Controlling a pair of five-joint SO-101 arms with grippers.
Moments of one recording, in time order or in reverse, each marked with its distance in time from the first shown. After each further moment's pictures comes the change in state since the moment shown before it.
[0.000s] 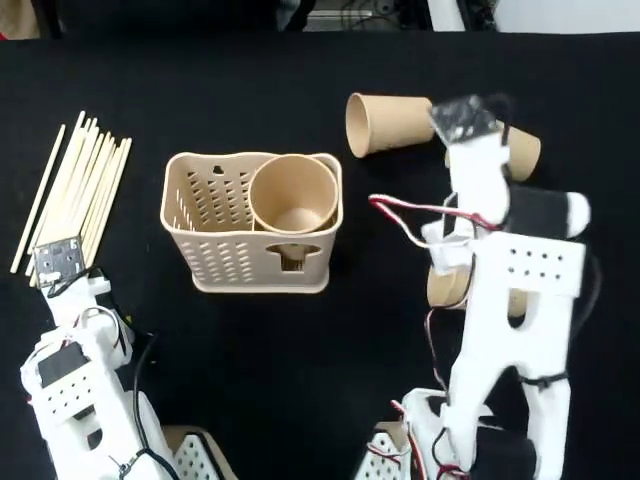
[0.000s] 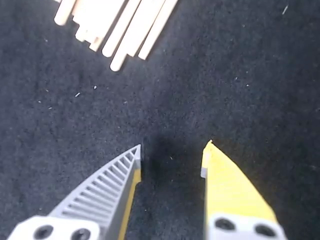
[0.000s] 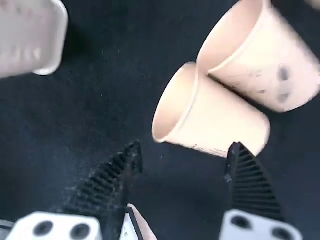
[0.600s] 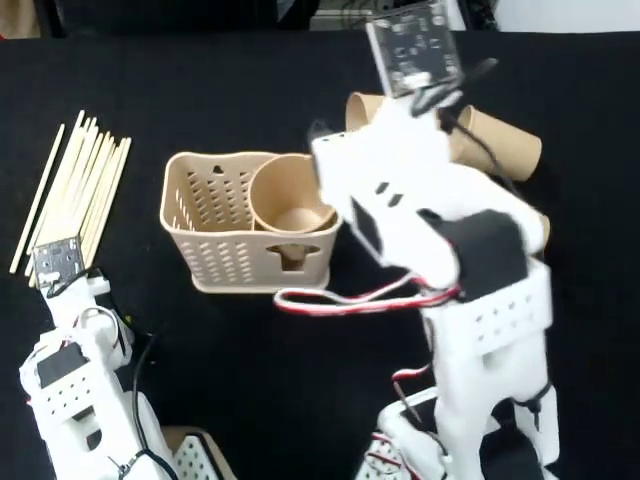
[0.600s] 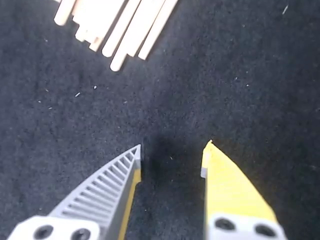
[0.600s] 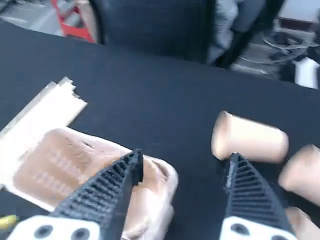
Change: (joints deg) left arm 0.0 0.0 0.0 0.0 0.0; right arm -27.7 -0.4 -31.1 -11.3 -25.7
